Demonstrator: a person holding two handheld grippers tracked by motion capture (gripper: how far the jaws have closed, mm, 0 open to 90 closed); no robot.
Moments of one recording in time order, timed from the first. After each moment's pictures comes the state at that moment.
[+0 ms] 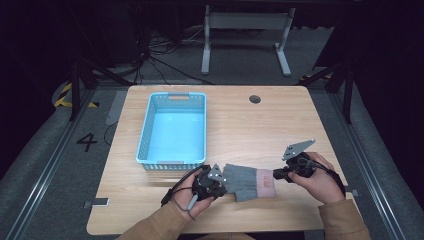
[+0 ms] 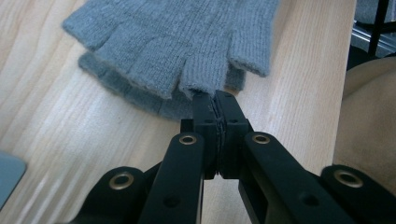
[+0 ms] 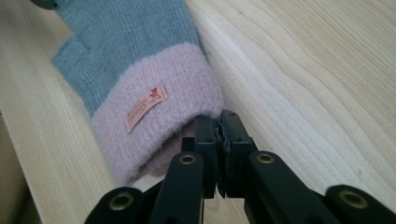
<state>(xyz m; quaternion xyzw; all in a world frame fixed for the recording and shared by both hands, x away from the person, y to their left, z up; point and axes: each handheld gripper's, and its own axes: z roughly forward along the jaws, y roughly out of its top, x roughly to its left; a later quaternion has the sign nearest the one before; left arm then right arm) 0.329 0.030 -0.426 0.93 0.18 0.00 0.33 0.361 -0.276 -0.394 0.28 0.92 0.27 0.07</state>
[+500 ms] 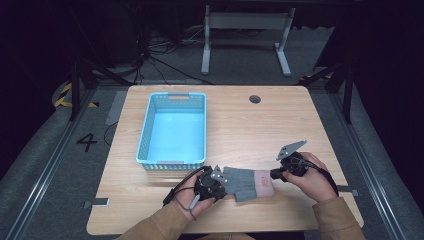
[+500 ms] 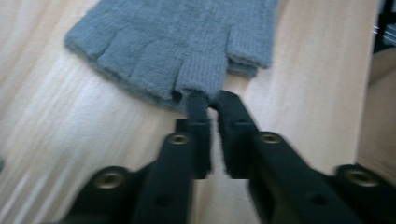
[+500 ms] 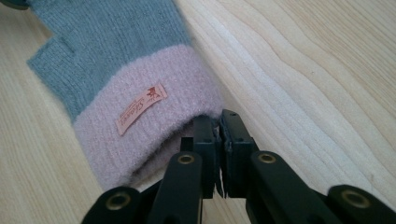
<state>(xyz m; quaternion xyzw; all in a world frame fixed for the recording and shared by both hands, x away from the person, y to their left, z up) 0.337 0.027 -0.442 0.93 0.20 0.00 0.31 0.373 -0.272 -0.415 0.29 0.92 0.25 0.07</state>
